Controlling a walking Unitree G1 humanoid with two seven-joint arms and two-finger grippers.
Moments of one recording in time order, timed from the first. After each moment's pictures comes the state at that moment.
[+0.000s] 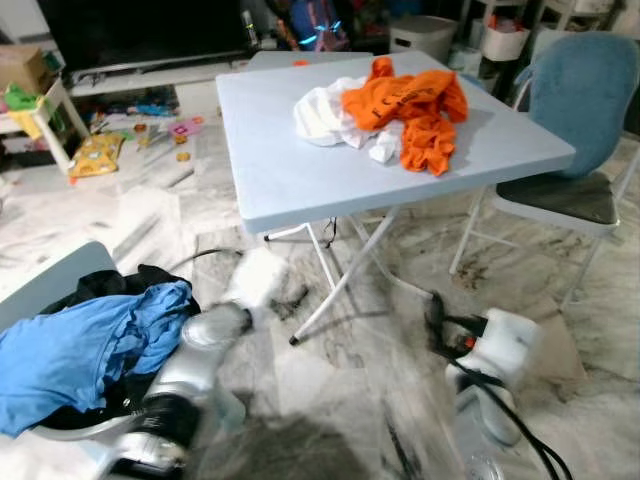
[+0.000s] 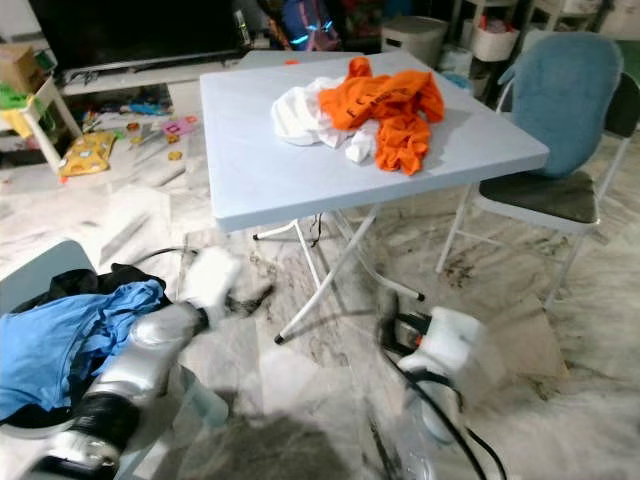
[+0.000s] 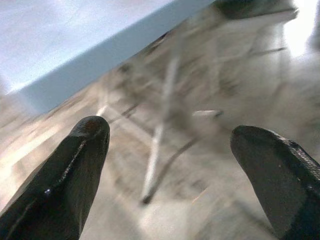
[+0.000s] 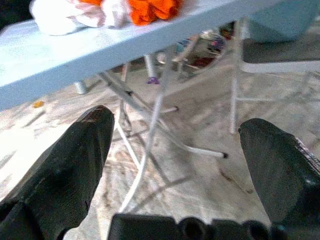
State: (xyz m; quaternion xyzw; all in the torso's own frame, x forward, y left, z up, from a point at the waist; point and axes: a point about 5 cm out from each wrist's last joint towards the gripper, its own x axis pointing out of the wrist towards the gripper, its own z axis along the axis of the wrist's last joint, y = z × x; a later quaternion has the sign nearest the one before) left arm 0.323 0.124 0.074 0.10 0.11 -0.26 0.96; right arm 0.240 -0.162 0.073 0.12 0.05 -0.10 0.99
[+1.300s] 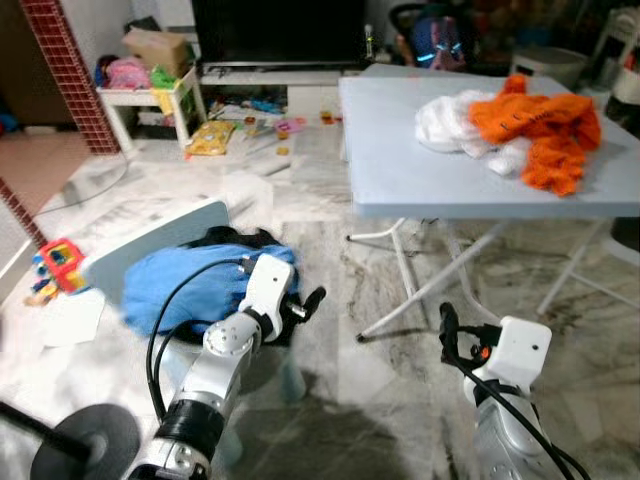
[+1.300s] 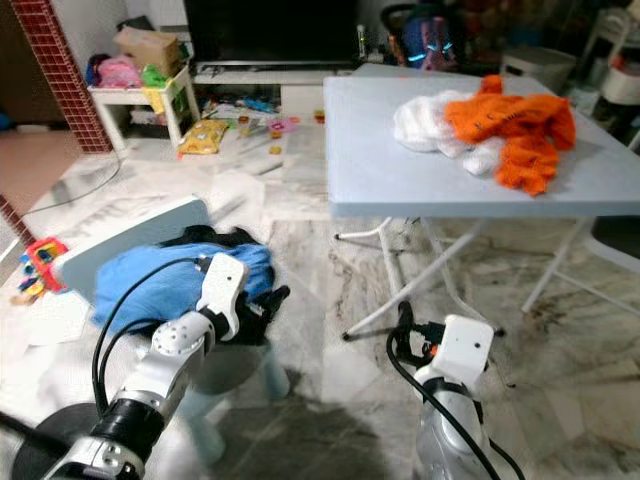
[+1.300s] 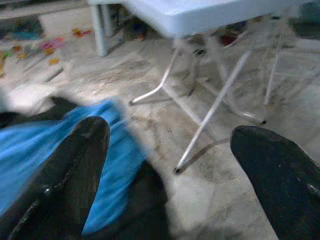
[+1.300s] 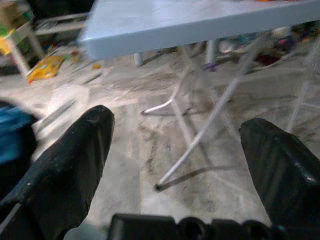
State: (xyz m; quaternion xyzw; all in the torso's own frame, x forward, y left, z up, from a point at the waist) left arm 0.319 0.106 0.067 0.06 0.12 -0.24 0.96; right arm 0.231 -0.171 0.070 0.10 0.08 -0.09 0.99
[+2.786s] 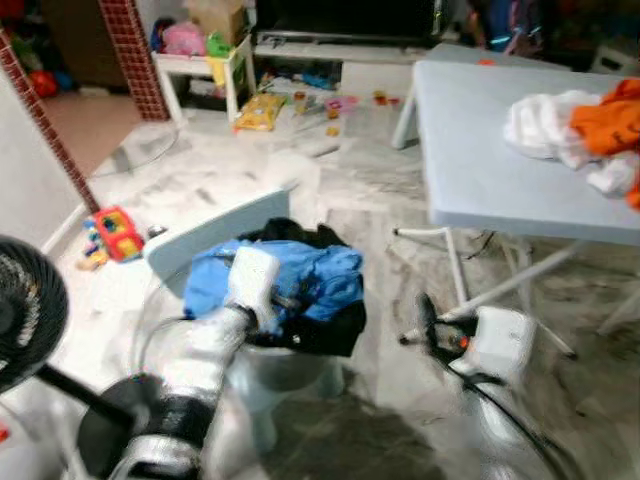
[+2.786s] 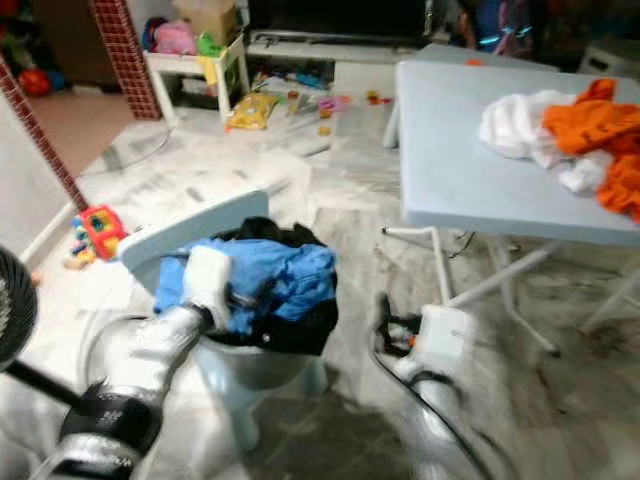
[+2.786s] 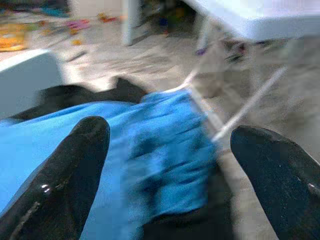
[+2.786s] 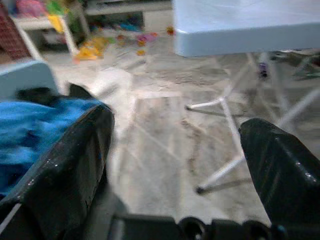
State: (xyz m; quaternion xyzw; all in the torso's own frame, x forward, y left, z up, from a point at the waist) left arm 0.320 0.094 0.073 0.01 0.11 -0.27 0.96; right arm 0.234 -0.171 0.072 0.07 0.08 -0.07 0.99
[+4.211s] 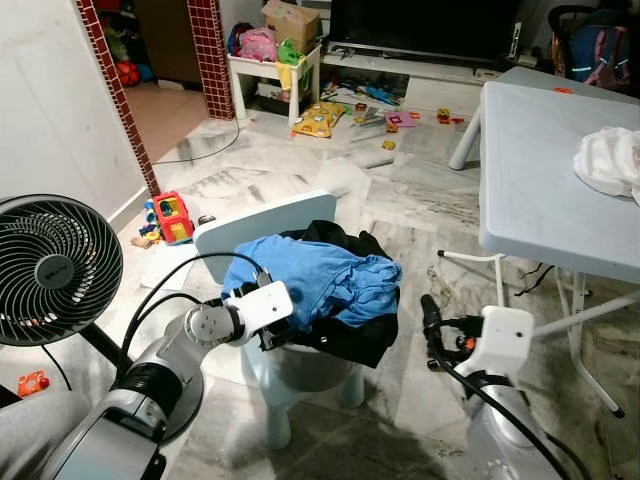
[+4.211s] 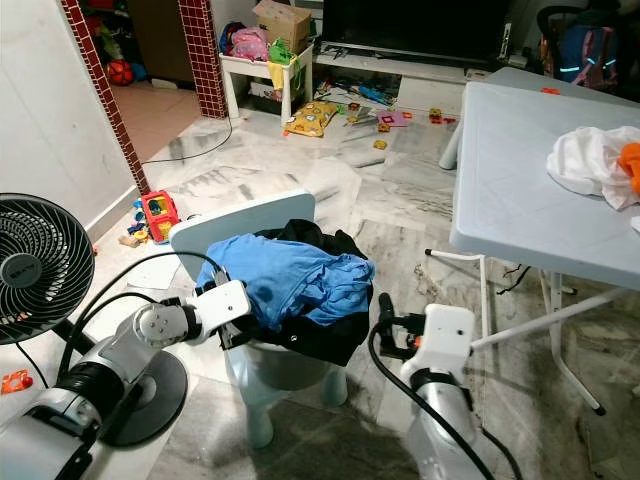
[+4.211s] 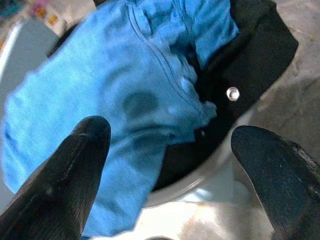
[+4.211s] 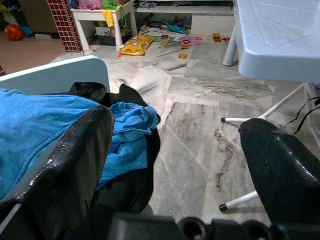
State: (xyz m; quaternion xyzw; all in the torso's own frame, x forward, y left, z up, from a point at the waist) left arm 0.327 0.138 0.052 0.36 0.17 -0.42 0.82; right arm 0.231 -0.164 0.088 0.07 0.08 -0.04 0.99
